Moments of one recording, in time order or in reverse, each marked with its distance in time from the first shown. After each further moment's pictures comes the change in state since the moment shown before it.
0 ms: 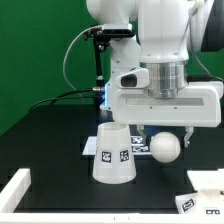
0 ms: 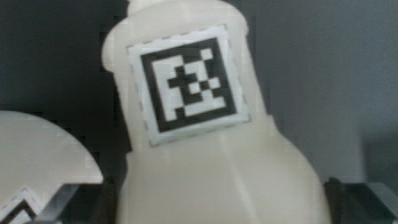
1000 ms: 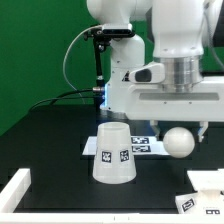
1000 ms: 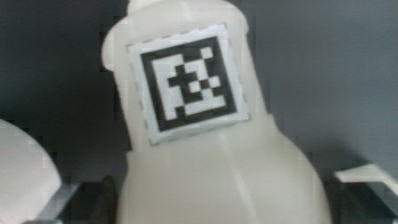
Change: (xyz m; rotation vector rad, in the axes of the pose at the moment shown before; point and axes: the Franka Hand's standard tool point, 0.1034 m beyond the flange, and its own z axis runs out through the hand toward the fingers) arm -0.007 -0.032 -0.011 -0.002 0.011 -0.057
